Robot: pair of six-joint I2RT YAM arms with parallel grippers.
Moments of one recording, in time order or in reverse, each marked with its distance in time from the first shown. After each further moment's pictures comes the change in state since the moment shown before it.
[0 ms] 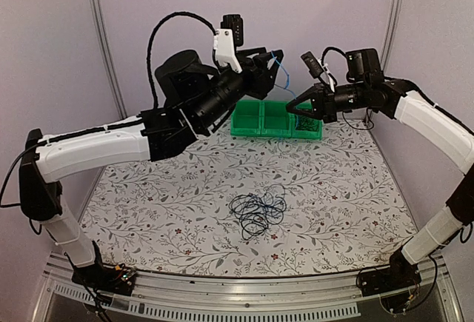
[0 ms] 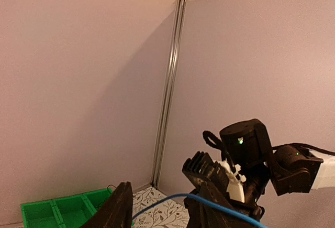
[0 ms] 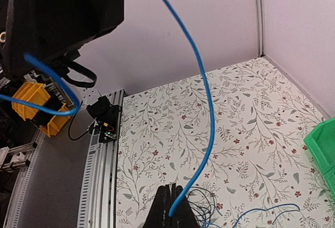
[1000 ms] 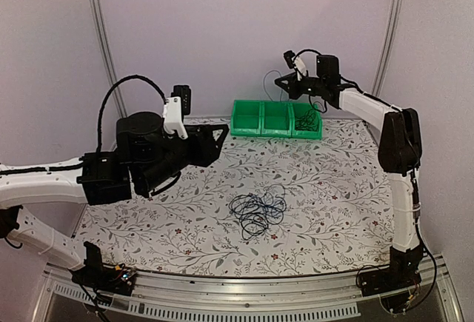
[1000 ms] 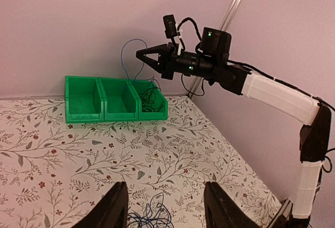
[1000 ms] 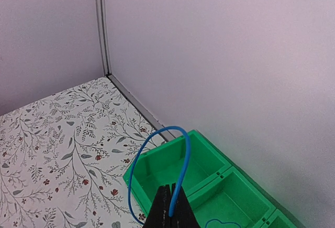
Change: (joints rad) left arm -0.106 -0.485 -0.586 -0.393 -0.299 -0.396; right arm -0.136 0.748 0.568 0.451 0.437 -0.025
